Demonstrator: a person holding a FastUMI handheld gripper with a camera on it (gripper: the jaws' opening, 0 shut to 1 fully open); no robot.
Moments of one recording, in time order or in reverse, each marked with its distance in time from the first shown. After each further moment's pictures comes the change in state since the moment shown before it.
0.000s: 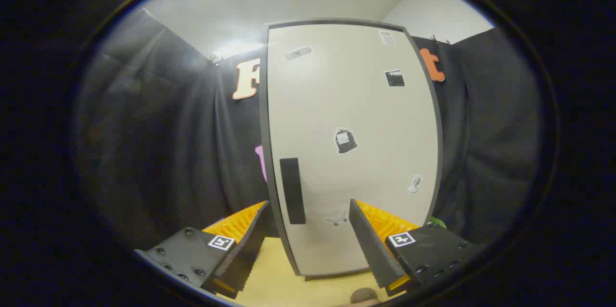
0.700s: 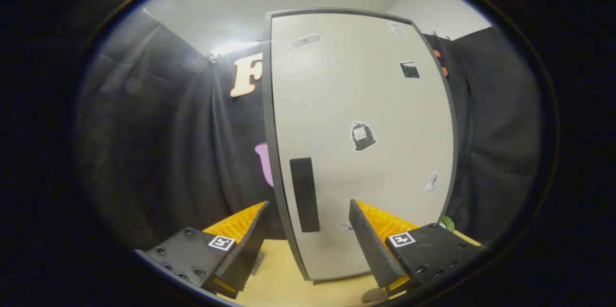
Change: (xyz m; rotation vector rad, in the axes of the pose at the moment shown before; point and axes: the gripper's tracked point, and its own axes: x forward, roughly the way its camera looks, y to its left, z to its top) arm 0.035 0.023 -0.010 0.012 0.020 -0.019
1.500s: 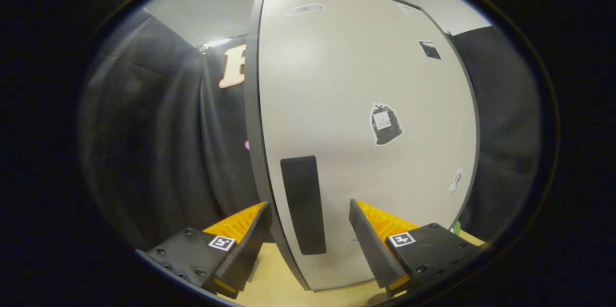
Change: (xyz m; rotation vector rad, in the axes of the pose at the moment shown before) arm 0.074 0.005 -0.014 0.002 0.019 -0.043
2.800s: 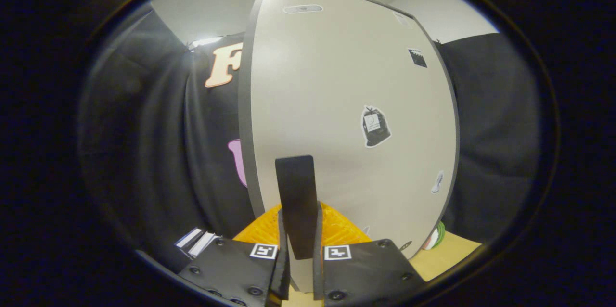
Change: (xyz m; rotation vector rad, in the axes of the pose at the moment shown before) arm -0.020 -0.011 0.003 -0.035 -0.033 -0.115
